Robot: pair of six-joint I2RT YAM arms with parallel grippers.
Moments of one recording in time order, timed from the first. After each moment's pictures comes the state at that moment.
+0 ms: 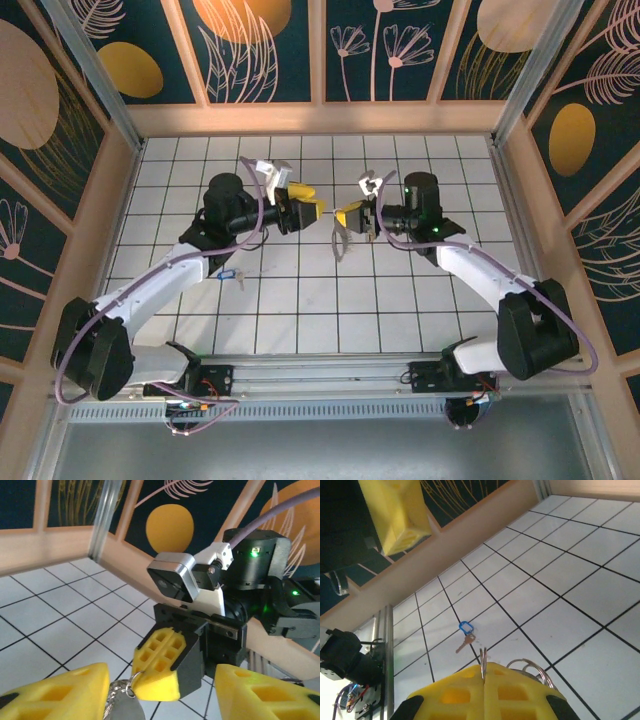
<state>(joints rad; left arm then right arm) -0.53 1.32 0.92 0.30 0.68 -0.36 0.41 1.37 0.85 0.15 -0.89 0.16</state>
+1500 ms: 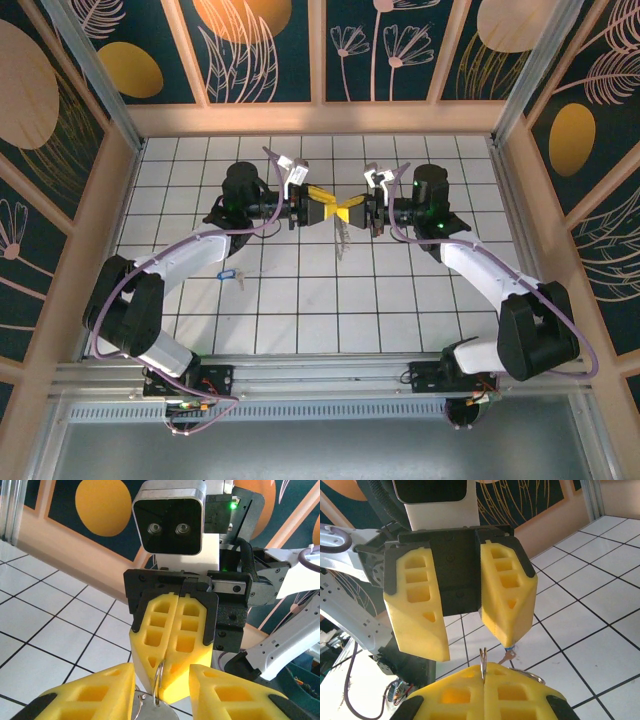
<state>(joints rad) -0.51 1.57 1.00 0.52 1.01 -0.46 0.37 1.35 0.88 0.25 -1.09 0.26</state>
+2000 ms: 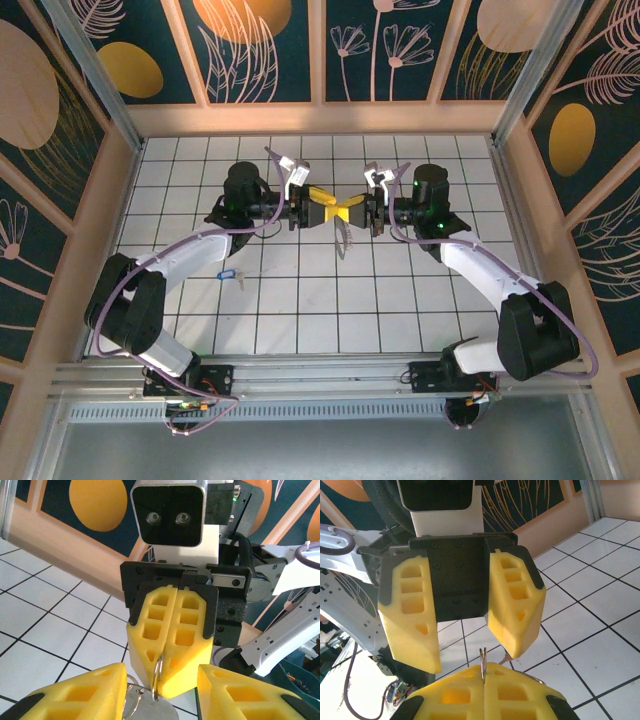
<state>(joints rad) -0.51 1.58 1.00 0.52 1.04 -0.47 0.37 1.35 0.88 0.26 -1.09 0.26</state>
